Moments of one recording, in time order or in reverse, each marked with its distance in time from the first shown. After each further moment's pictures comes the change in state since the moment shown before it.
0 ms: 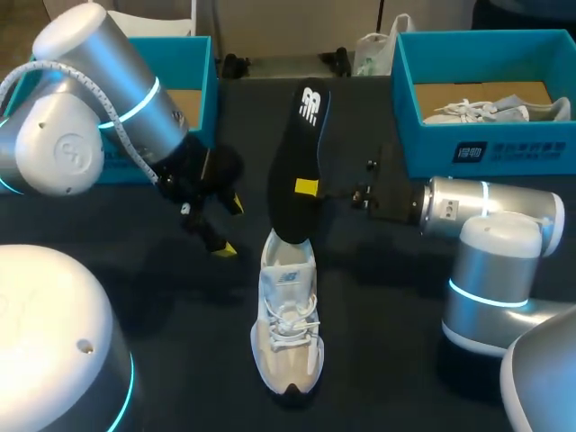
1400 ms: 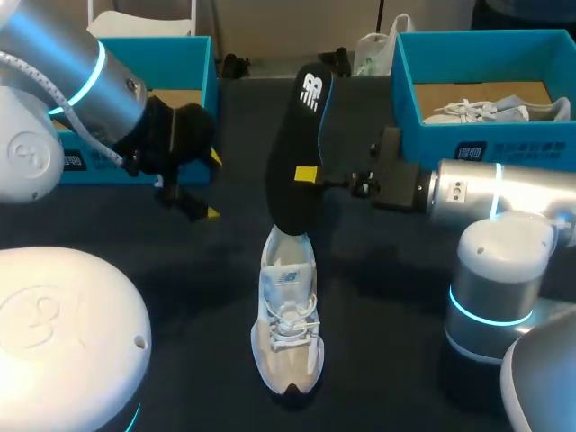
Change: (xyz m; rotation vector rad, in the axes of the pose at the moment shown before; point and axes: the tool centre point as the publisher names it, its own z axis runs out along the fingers) left arm -0.002 -0.013 -0.081 0.017 -0.236 0.025; right arm 0.034 0.015 -0.003 0.010 -0.160 0.082
